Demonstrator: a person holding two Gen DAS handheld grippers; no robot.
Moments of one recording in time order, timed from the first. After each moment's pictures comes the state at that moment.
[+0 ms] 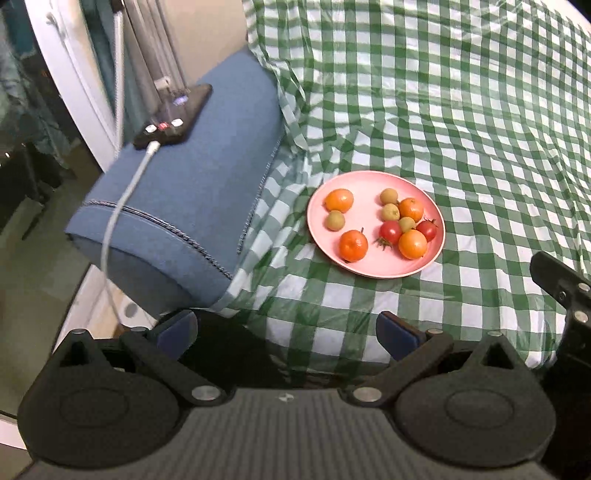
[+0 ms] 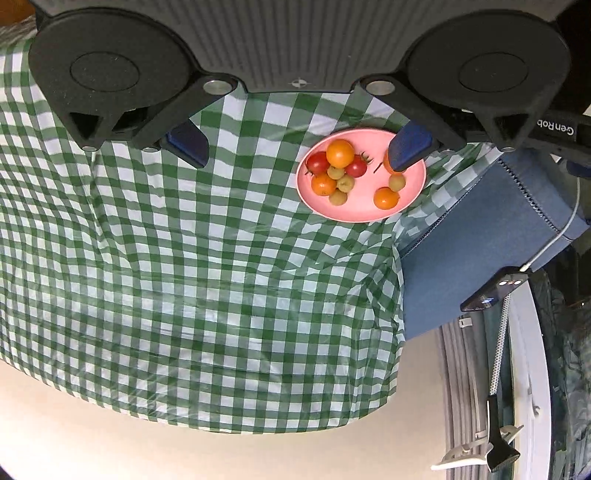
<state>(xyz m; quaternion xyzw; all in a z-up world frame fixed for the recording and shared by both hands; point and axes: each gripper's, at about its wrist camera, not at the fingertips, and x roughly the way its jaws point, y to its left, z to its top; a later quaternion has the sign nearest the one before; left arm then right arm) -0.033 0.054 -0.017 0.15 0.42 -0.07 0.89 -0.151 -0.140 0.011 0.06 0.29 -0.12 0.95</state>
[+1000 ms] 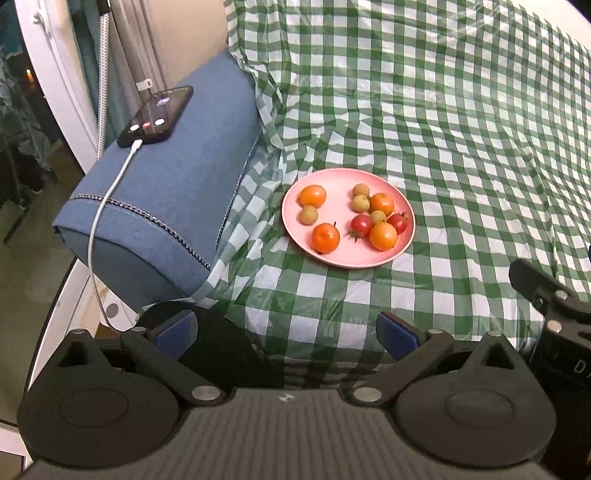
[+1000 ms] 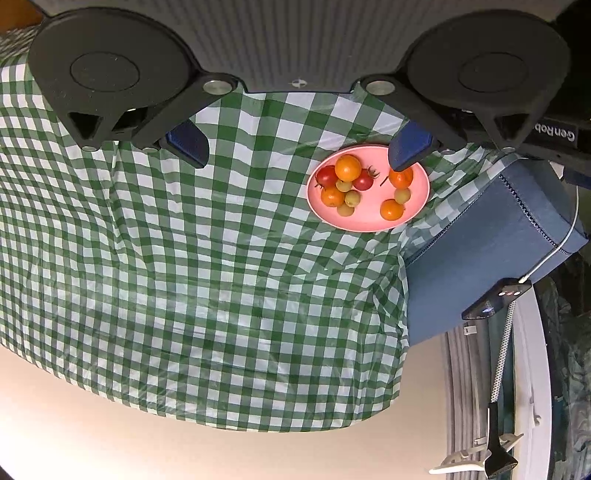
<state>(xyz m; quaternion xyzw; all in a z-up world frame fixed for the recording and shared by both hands) -0.049 0.056 -0.017 0.13 0.43 -0.11 0.89 -0.178 -0.135 0.020 0.04 0.29 -0.13 0.95</state>
